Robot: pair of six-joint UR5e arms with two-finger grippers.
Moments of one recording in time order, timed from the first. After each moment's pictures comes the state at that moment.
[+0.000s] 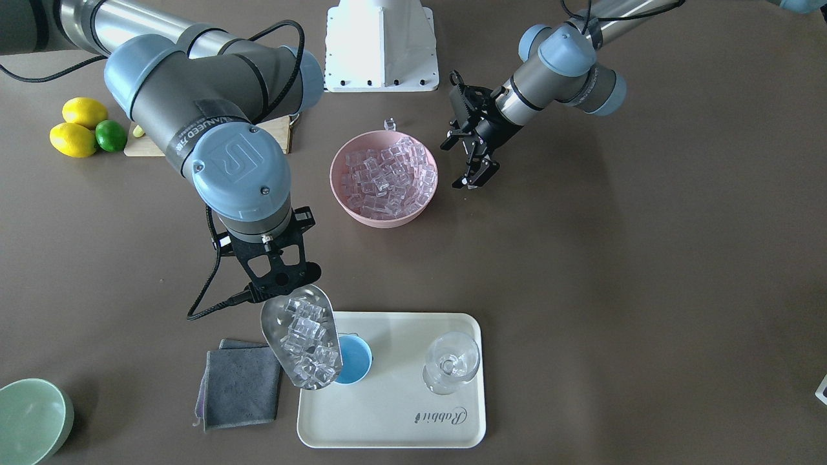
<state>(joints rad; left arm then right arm) -0.47 -1.90 -1.69 -2.46 -1.90 -0.02 0.84 -0.61 1.38 -2.08 2.14 0.35</state>
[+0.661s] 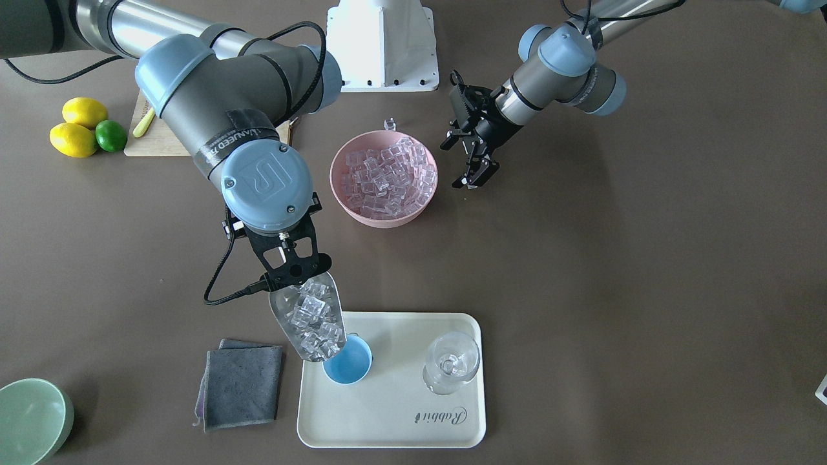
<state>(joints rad) -0.47 -1.90 -1.69 -2.46 -1.90 -0.02 0.81 -0.58 1.34 -2.23 2.19 0.28</state>
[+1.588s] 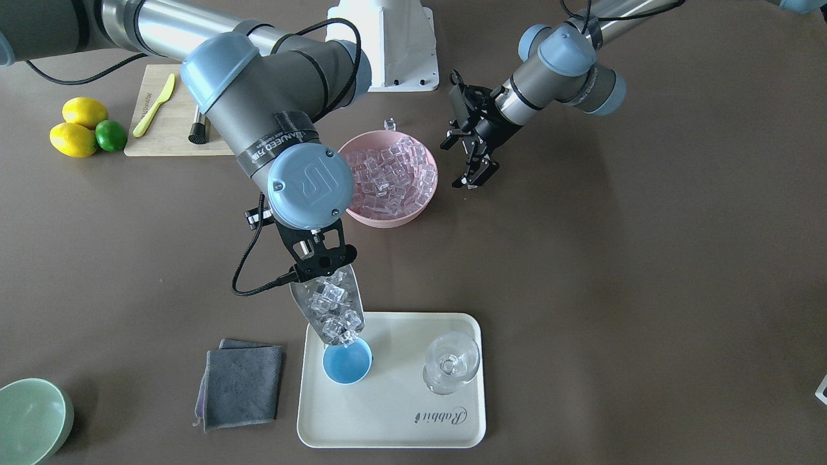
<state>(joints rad) -0.47 -1.90 -1.69 -2.46 -1.90 -0.02 0.78 -0.51 1.28 -2.31 2.19 0.24</state>
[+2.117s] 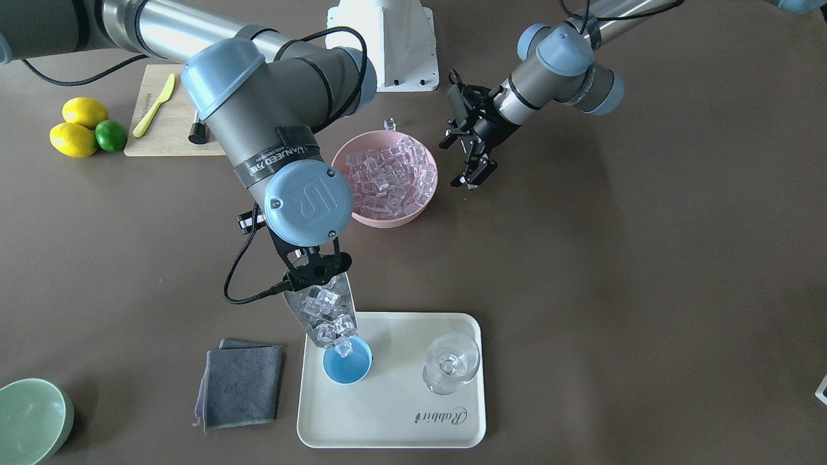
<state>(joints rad) -0.46 -1.90 -1.69 -2.46 -1.90 -0.02 0.80 -0.46 1.21 -2.38 2.19 0.17</state>
